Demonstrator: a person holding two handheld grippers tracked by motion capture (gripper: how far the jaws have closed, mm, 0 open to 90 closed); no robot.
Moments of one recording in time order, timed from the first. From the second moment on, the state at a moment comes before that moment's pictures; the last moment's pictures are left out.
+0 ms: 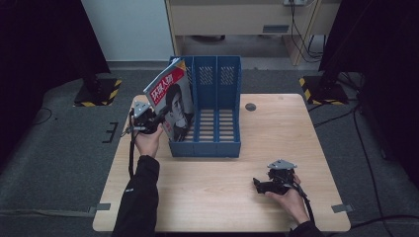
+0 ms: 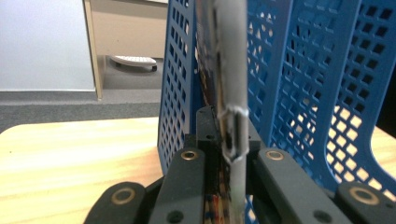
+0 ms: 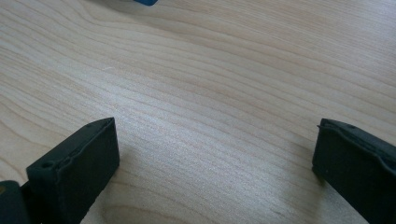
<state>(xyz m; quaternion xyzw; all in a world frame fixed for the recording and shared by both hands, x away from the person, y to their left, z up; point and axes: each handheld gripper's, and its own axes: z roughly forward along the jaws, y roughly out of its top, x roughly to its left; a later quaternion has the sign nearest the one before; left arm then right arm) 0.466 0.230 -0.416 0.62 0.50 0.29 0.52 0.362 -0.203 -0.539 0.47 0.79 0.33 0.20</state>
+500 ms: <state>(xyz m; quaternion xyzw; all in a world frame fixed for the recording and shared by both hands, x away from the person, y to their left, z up) 0.444 0.231 -0.433 0.62 0.49 0.32 0.52 0.362 -0.202 -0.539 0.48 0.79 0.33 0.19</state>
